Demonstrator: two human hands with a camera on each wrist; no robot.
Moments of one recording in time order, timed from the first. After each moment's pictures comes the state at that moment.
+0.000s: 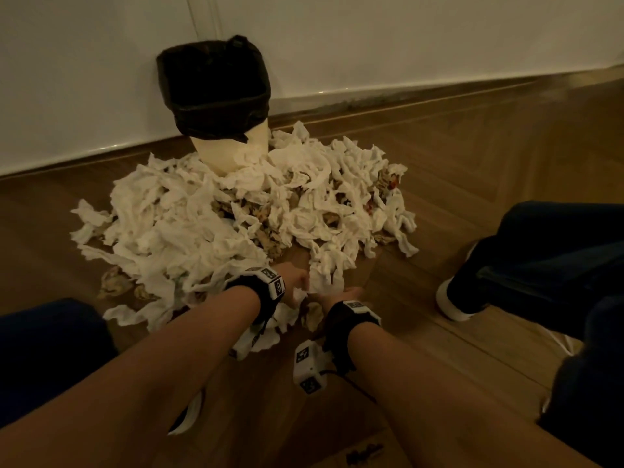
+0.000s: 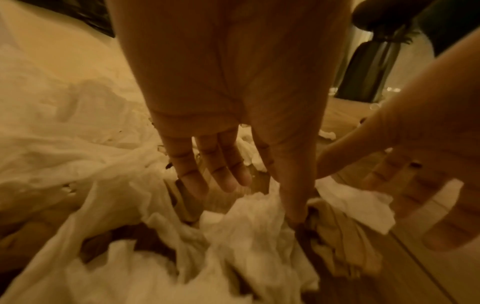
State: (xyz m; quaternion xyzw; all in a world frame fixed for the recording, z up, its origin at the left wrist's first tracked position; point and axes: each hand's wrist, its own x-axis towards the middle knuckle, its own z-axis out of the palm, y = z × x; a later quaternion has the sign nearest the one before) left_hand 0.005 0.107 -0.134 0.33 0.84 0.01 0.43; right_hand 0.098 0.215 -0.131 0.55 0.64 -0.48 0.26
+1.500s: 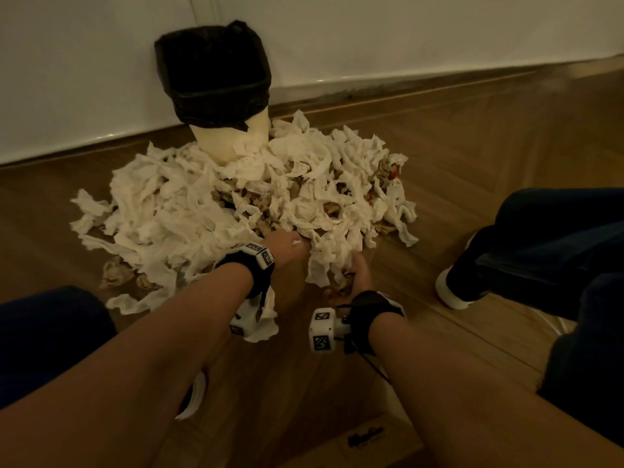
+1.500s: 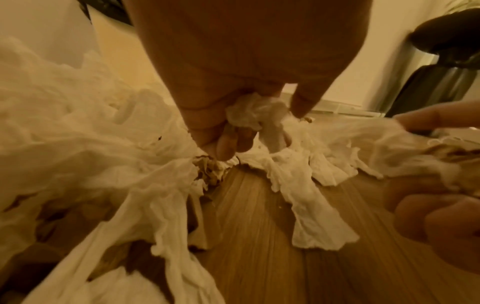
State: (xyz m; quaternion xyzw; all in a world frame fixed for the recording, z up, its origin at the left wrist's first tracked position) left_hand -0.015 0.105 -0.123 0.23 0.90 0.17 0.33; right_hand 0.098 0.235 -0.135 0.54 0.35 -0.76 0.10
